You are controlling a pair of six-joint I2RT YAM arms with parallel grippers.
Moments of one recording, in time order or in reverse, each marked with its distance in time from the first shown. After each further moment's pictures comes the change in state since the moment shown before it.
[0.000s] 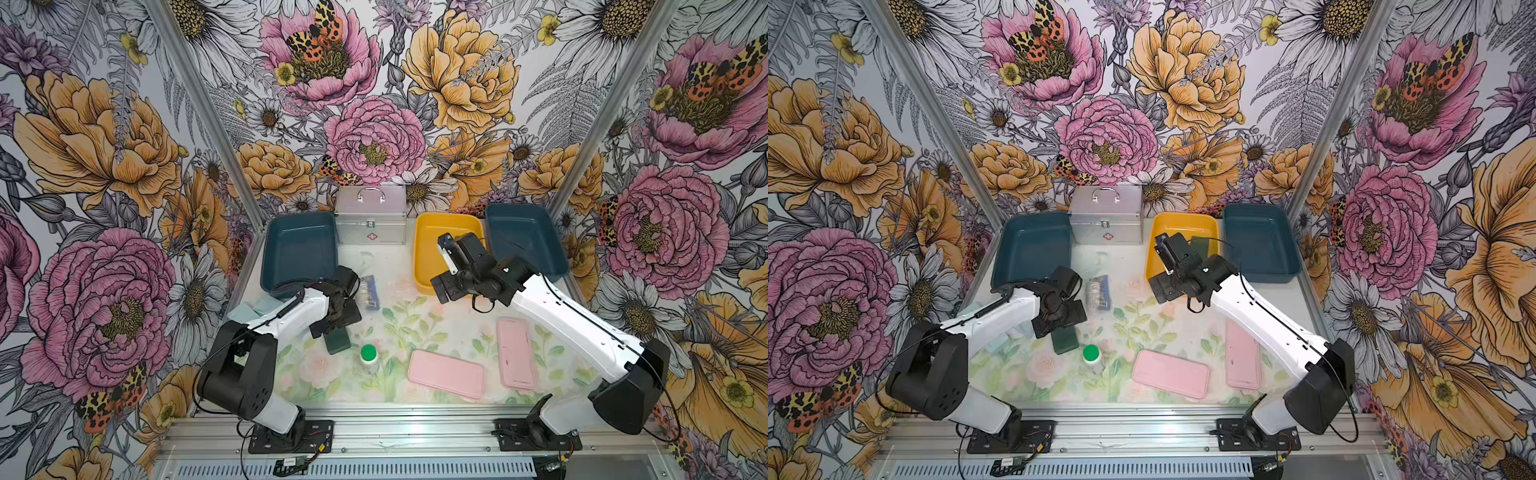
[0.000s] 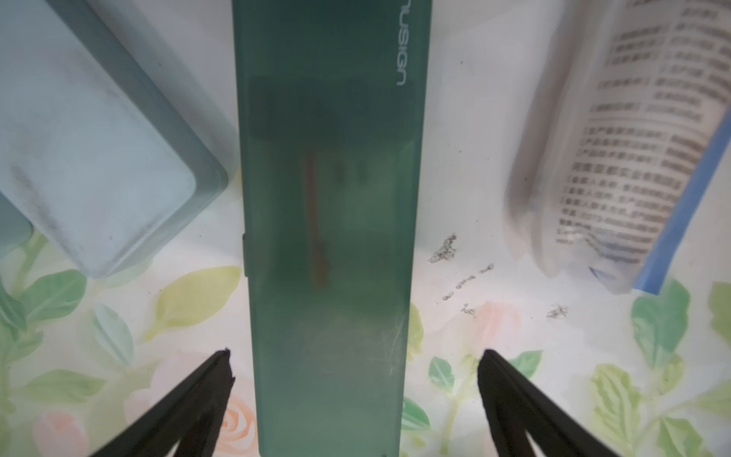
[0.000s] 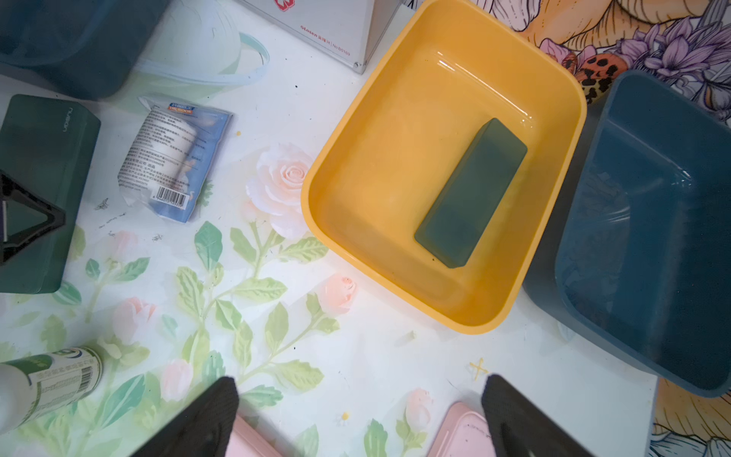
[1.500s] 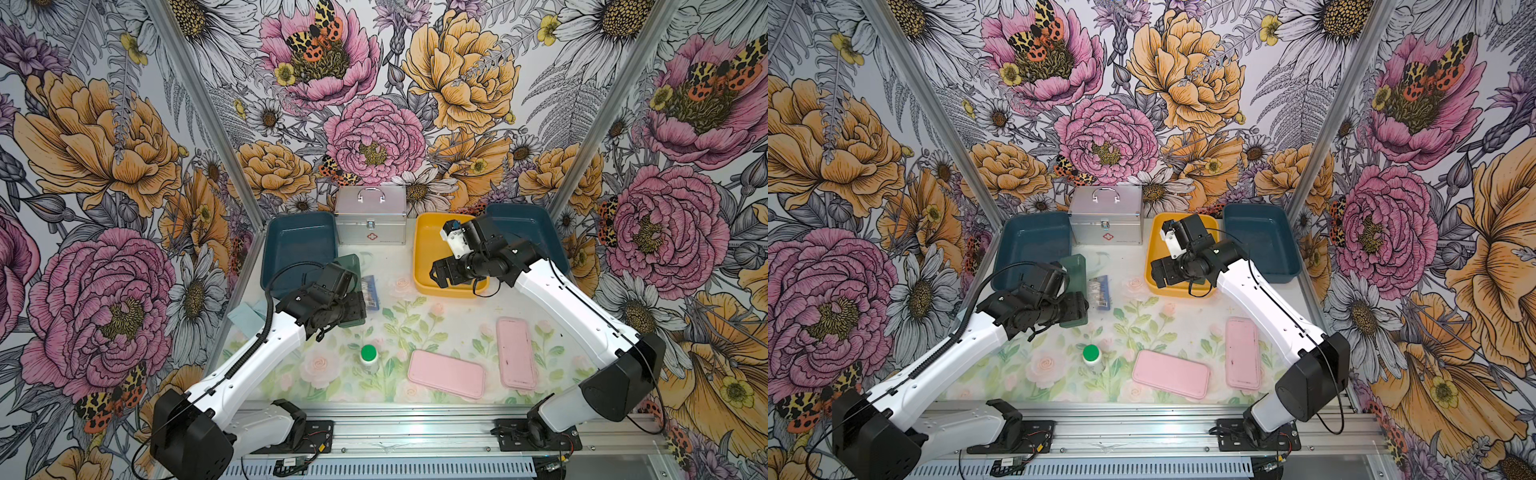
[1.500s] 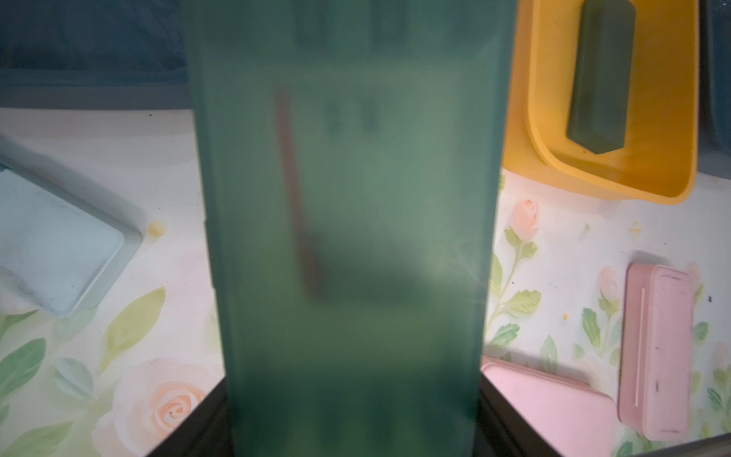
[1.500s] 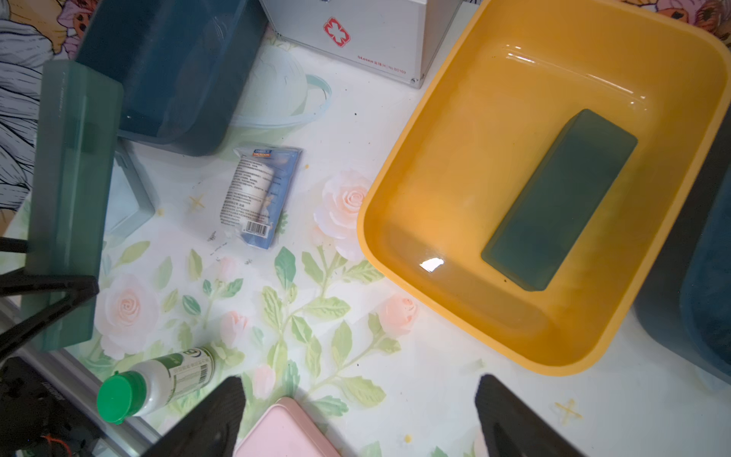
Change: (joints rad) left arm -0.118 -0.368 0.051 0.011 0.129 0.199; right arm -0.164 0.094 0.124 0.011 -0.394 0.041
